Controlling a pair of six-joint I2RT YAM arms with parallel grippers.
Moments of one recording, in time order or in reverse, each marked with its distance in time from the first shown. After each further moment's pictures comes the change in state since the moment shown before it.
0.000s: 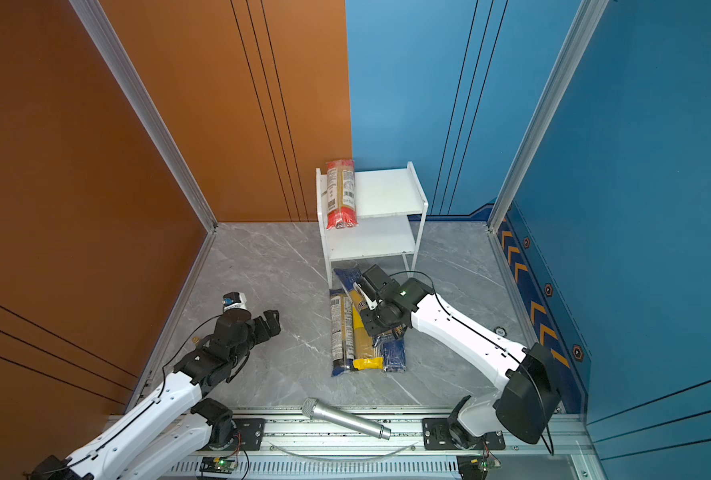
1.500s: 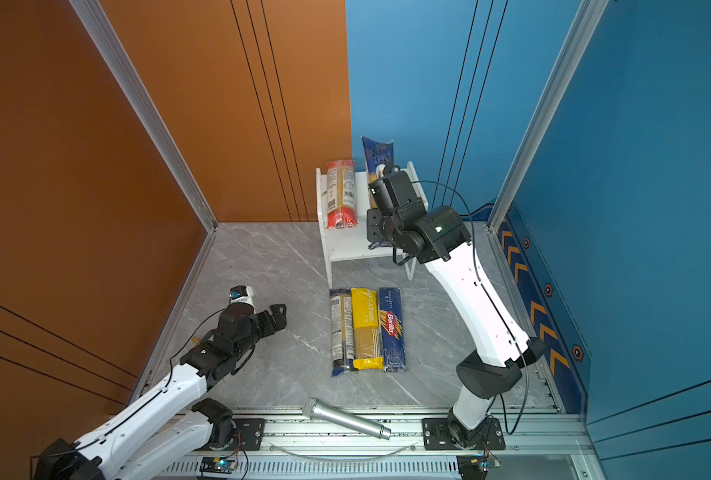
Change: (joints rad) left arm 0.000 0.074 0.023 0.111 0.069 0.024; right arm -0.131 0.357 1.089 -0.230 0.327 0.063
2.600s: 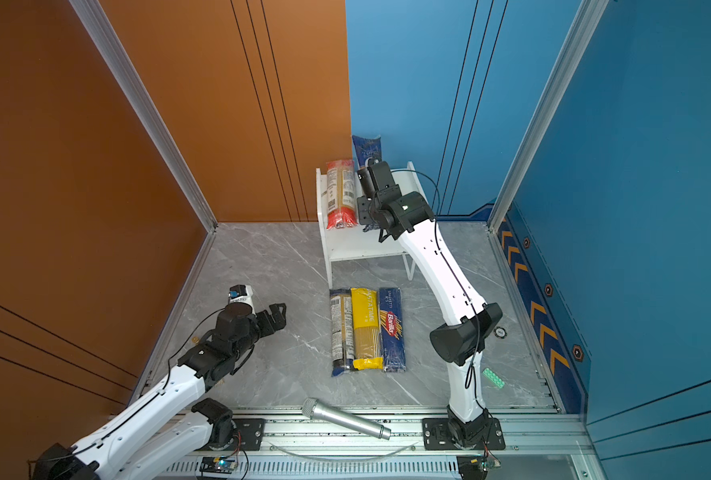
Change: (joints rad) left arm 0.000 -0.025 0.004 -0.013 0.006 0.007; right arm -0.097 0.237 0.098 0.146 -0.011 -0.141
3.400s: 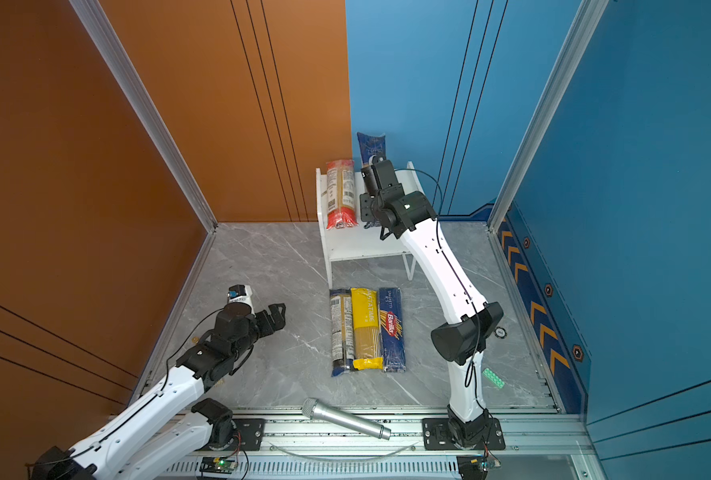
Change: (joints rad) left arm 0.000 -0.005 0.010 -0.021 0.000 0.000; right arm -0.023 0.000 -0.023 0.045 -0.011 0.029
